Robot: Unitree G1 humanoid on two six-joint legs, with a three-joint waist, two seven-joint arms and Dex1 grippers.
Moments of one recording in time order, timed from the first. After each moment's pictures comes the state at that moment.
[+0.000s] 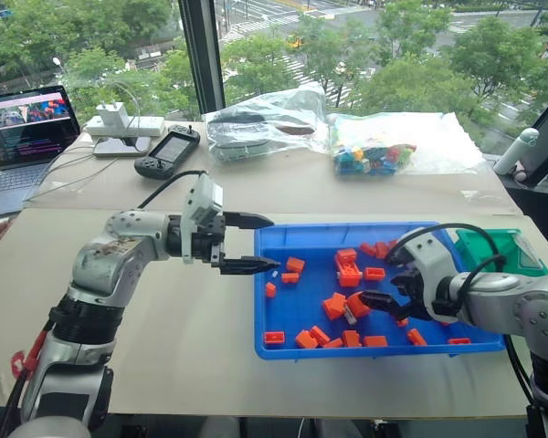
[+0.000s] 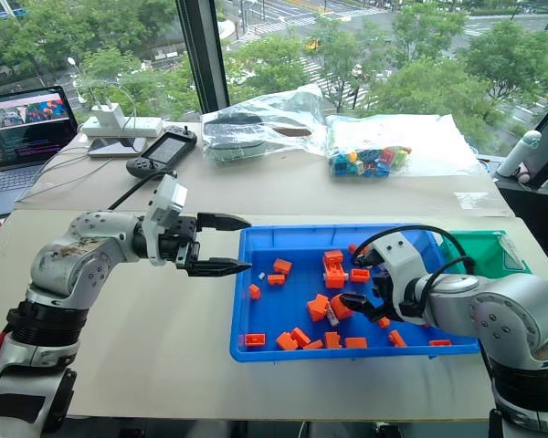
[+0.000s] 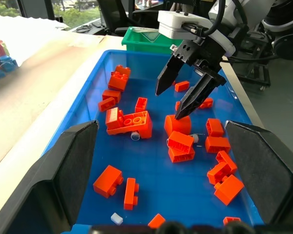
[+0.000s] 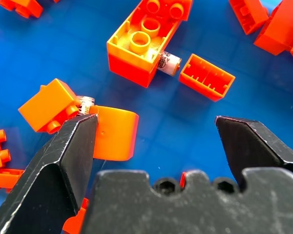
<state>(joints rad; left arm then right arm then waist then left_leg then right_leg) -0.66 0.64 -0.06 -0.10 -0.55 0.57 -1.24 -0.43 -0.78 -0.17 -0.54 1.06 1.61 -0.01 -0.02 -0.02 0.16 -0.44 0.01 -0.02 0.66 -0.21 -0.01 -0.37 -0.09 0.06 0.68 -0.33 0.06</state>
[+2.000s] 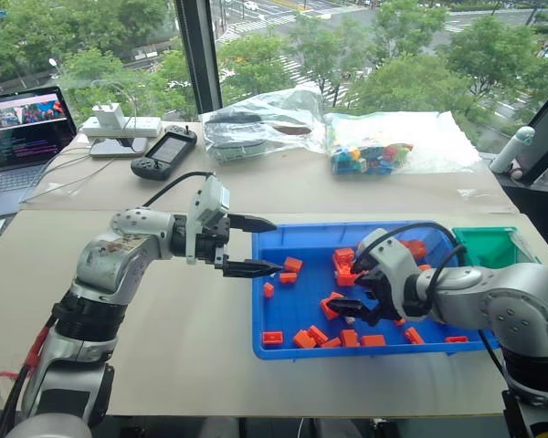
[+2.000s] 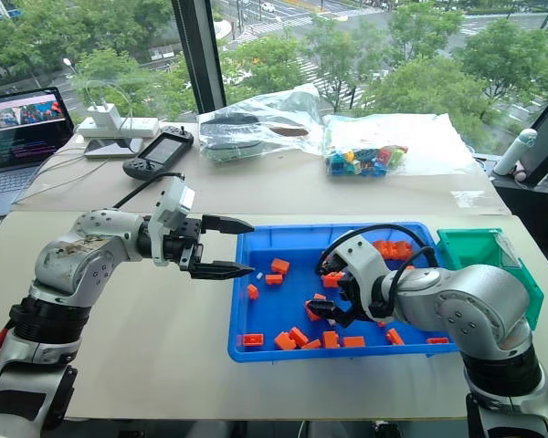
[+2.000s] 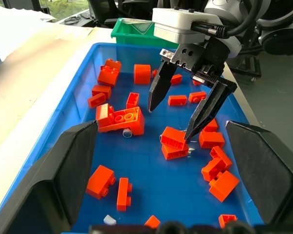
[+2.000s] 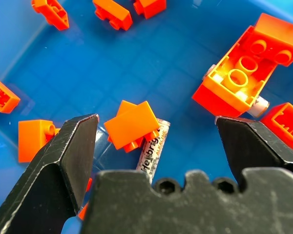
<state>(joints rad) -0.68 0.64 -0.10 -0.10 -0.53 0.59 -1.26 -0.54 -0.71 0.01 -0.59 0.99 1.61 0.13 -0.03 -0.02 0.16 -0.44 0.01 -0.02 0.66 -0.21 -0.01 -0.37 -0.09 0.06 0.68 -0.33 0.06</state>
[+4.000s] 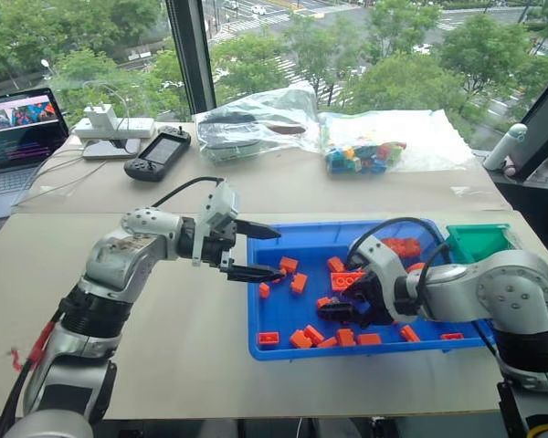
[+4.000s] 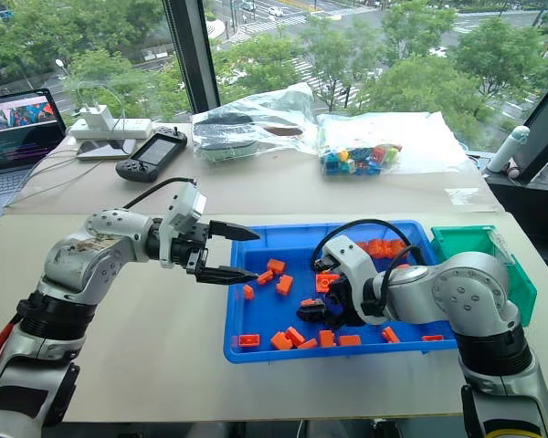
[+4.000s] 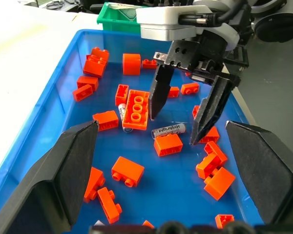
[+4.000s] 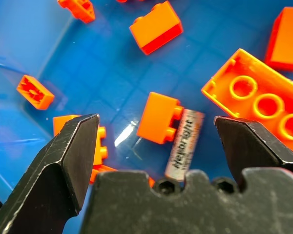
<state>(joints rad) -0.70 0.64 -0.16 -0.06 -0.51 0.61 -1.28 -0.57 -0.70 0.02 -0.40 1.42 1.61 -0.18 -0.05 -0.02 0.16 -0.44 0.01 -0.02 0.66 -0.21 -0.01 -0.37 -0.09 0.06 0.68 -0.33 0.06</state>
